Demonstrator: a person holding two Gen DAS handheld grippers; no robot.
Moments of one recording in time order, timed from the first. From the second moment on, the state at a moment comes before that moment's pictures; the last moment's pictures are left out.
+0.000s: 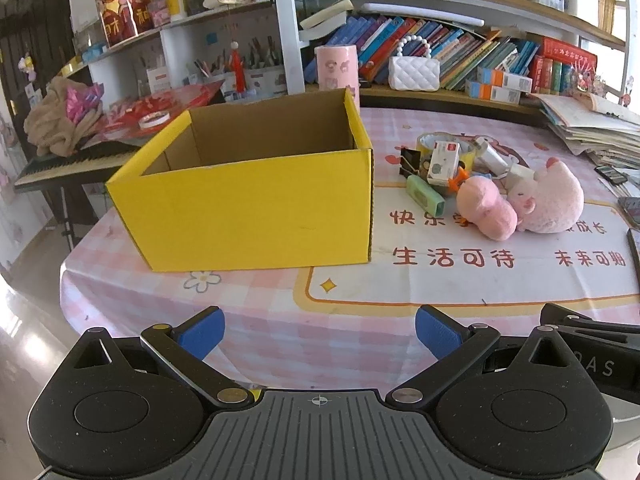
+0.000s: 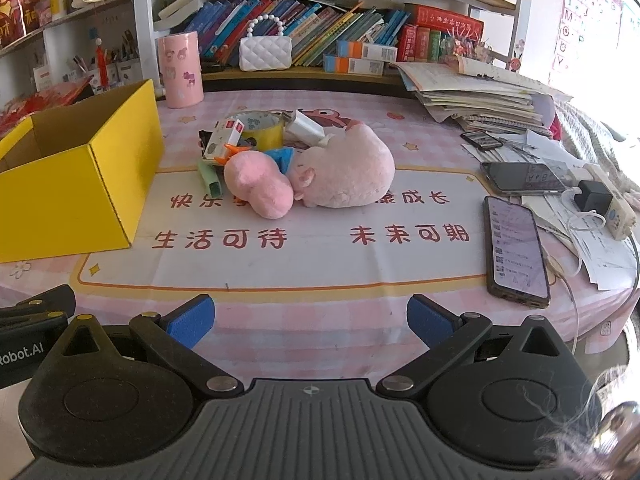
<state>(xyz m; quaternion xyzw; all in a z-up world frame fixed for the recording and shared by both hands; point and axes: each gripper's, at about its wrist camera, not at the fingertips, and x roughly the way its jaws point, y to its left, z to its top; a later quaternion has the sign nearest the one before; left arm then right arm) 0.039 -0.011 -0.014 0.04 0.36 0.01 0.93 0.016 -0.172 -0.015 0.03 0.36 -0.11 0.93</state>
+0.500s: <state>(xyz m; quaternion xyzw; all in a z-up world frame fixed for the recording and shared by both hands) 0.068 -0.050 -0.025 0.01 0.38 0.00 0.92 0.044 -0.218 -0.017 0.03 0.36 -0.09 0.93</state>
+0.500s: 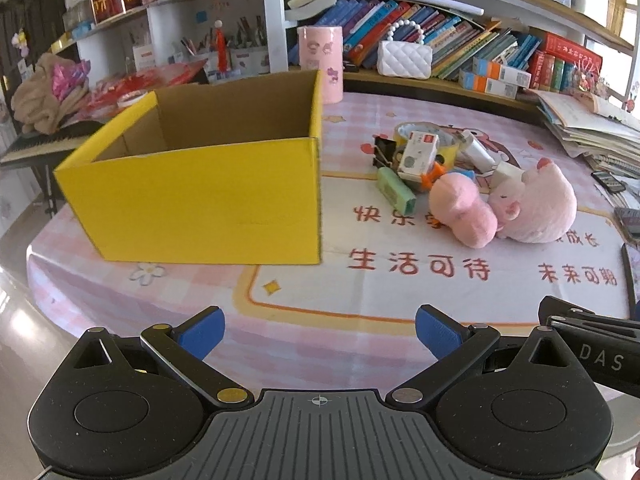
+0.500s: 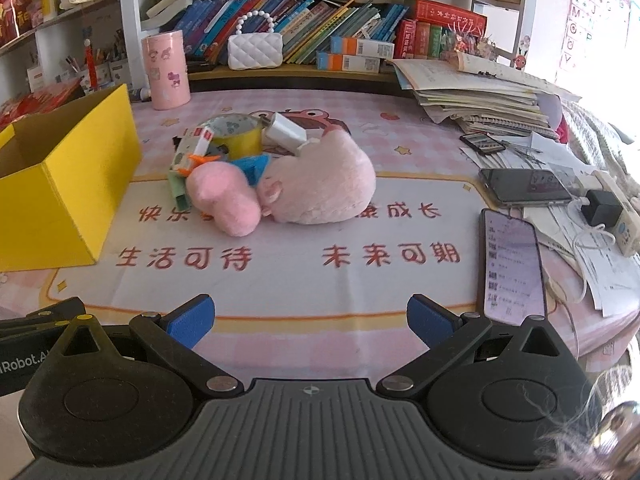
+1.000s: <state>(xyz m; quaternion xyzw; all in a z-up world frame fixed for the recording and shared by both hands) 0.104 -0.094 -0.030 -0.03 0.39 0.01 0.92 0.107 -0.292 -0.016 0.10 0.35 -0.06 0.93</state>
